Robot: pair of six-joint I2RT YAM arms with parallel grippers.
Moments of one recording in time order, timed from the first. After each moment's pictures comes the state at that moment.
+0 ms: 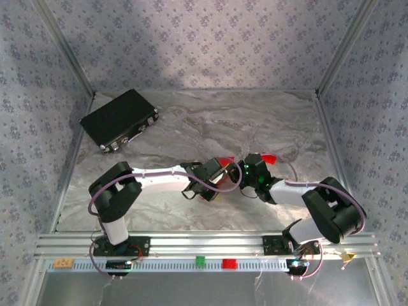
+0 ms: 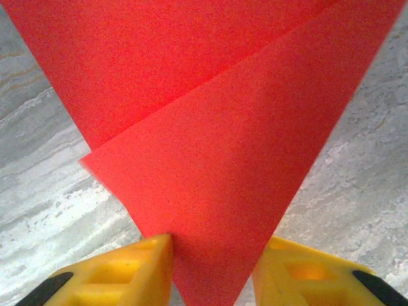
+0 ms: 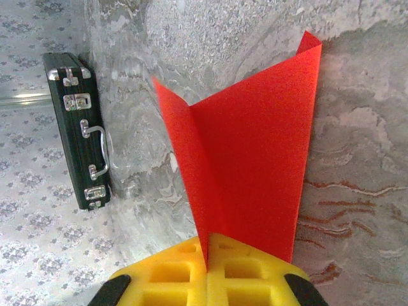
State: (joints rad) left arm -1.05 1.77 1.07 -0.48 -0.04 -0.28; right arm 0.58 1.42 0.40 0.46 -0.20 1.39
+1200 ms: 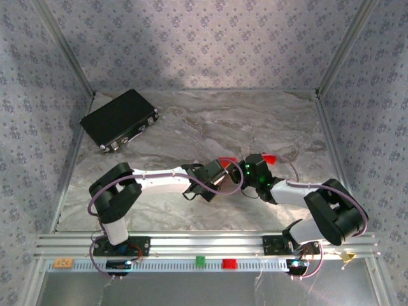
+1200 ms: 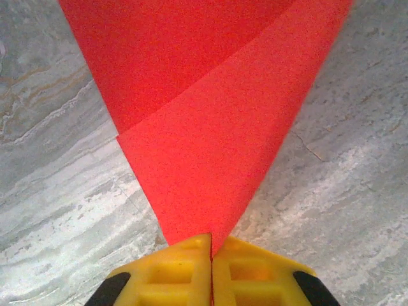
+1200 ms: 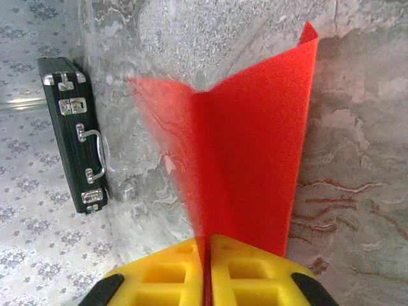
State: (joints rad) left arm -1.07 1.77 1.07 -0.48 -0.12 -0.25; right arm 0.56 1.39 0.40 0.41 -0.20 1.39
